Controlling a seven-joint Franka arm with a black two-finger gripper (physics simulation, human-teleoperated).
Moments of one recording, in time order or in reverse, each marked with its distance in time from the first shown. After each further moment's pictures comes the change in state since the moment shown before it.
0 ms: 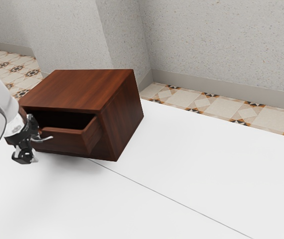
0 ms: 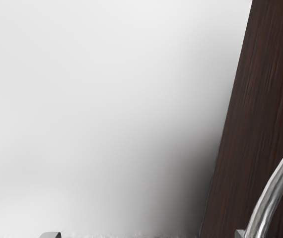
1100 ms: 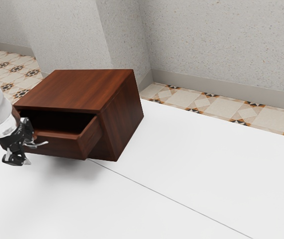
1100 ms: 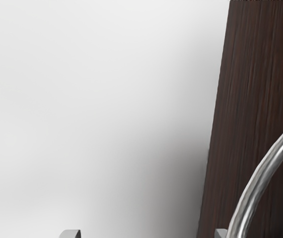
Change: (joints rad) arm -0.063 -0.033 0.075 -0.004 0.039 -0.077 0.099
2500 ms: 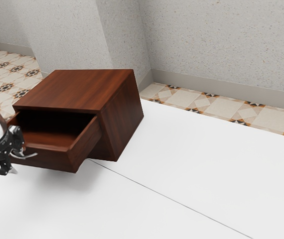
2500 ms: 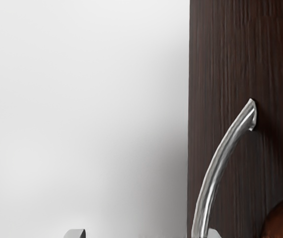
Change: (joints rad) arm -0.055 -0.145 0.058 -0.086 0.021 -0.080 0.142
